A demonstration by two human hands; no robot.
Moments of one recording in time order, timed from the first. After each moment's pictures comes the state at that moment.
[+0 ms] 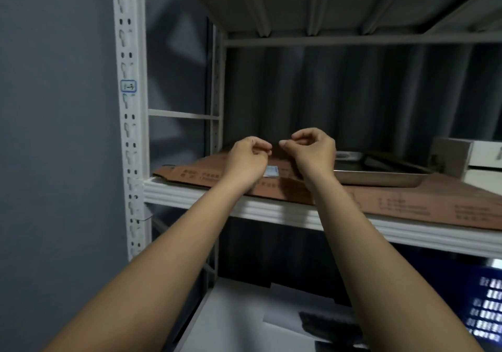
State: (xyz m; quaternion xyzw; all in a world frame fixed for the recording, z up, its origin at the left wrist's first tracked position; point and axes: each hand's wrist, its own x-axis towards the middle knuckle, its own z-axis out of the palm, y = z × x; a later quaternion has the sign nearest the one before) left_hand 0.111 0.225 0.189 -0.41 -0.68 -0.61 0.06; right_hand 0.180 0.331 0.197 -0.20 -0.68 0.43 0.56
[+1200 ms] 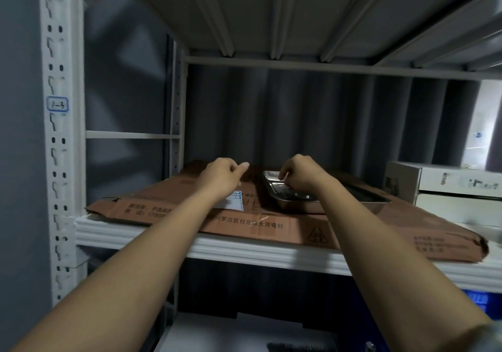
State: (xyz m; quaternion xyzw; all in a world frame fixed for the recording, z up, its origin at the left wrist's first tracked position) left_hand 0.058 0.298 0.209 -0.43 -0.77 -0.46 0.10; right_hand 0.195 0.432 0.239 -0.30 -0.92 0.06 0.25
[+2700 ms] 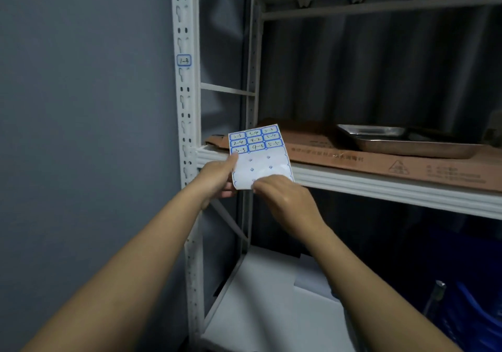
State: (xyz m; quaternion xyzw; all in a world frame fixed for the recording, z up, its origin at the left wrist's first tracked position) left_hand 0.058 0.100 0.111 -0.25 -0.72 -0.63 -0.15; right_hand 0.161 0.241 0.062 0.12 -0.86 -0.07 0.50
